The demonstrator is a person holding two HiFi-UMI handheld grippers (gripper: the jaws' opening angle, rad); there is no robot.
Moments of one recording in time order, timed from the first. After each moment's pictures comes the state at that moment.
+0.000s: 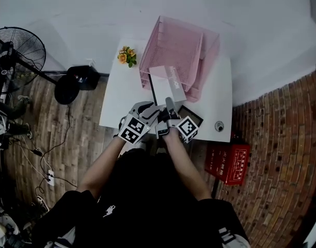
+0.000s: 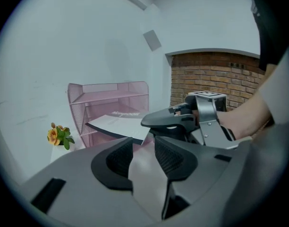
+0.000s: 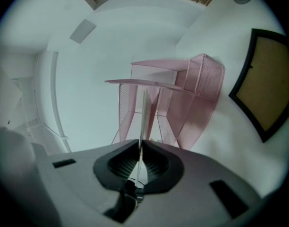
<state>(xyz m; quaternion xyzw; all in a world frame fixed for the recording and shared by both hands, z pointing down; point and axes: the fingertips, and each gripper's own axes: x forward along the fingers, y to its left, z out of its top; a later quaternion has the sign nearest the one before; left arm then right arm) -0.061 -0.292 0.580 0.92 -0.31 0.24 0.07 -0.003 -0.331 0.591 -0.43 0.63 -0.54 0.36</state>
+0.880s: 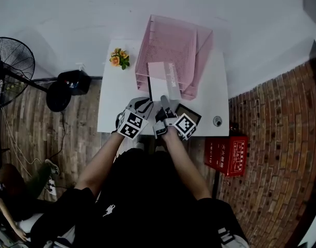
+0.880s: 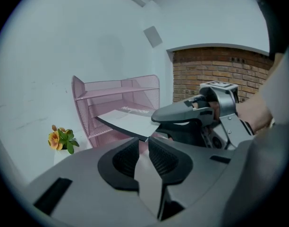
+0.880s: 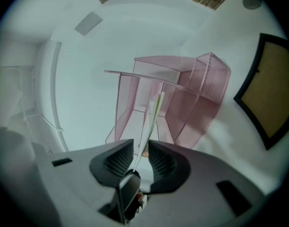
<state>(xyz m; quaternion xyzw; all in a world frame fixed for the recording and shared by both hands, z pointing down) -0.075 -0.329 0.599 0.92 -0.31 0.25 0.06 -0.015 -0.340 0.595 -0.45 0.64 -0.53 0.33</state>
